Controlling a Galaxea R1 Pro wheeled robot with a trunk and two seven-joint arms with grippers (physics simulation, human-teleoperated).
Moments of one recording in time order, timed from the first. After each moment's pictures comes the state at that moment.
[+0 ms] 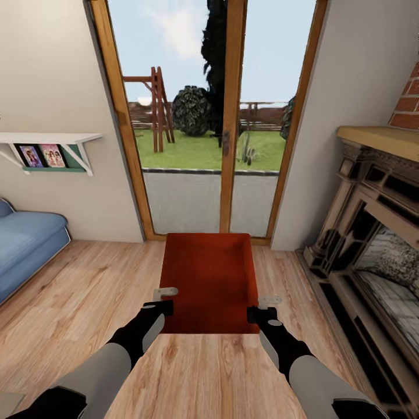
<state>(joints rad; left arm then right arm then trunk) -0.77 -0.10 -0.21 -0.43 0.27 0.24 0.28 -0.73 0.12 -0.05 -0.35 0.09 0.01 -0.12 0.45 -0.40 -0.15</state>
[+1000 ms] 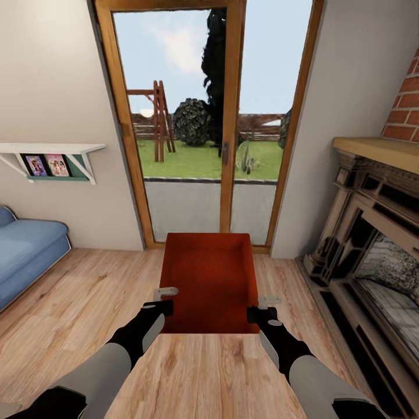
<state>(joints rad) -0.77 -0.10 -0.21 -0.43 0.27 0.24 0.28 -0.73 0.12 -0.05 -0.35 0.09 0.01 -0.12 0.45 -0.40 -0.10</state>
